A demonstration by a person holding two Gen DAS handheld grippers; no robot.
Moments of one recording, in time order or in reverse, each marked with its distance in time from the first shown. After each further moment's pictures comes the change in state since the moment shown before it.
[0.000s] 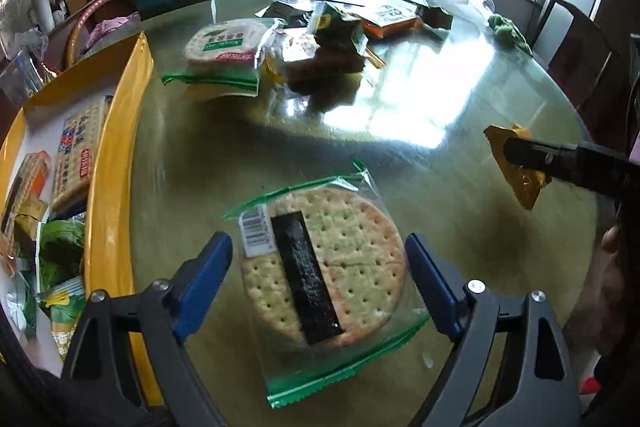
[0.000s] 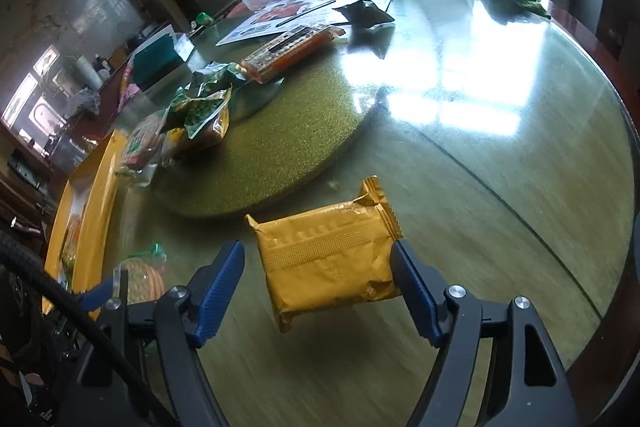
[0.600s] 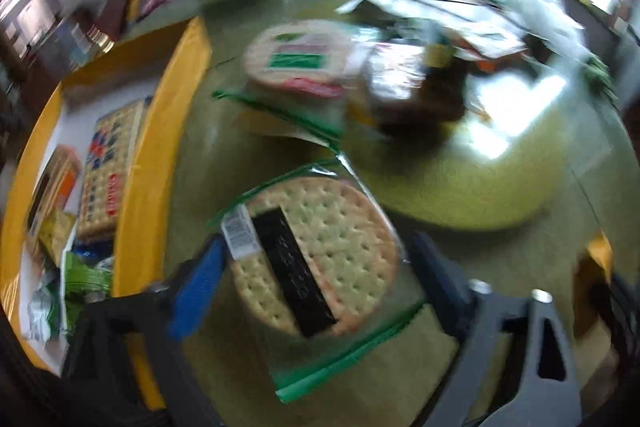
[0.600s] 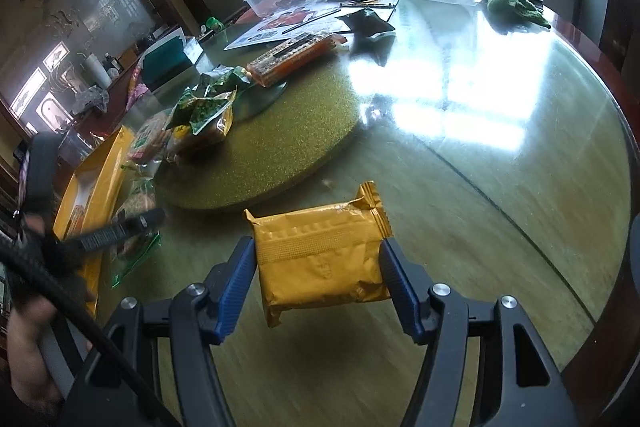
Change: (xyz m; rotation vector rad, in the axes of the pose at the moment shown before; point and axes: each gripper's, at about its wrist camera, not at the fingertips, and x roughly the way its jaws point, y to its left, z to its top) left arm 0.035 0.020 0.052 -0.159 0.070 0.197; right arm -0.011 -0.012 -0.009 -0.035 -0.037 0.031
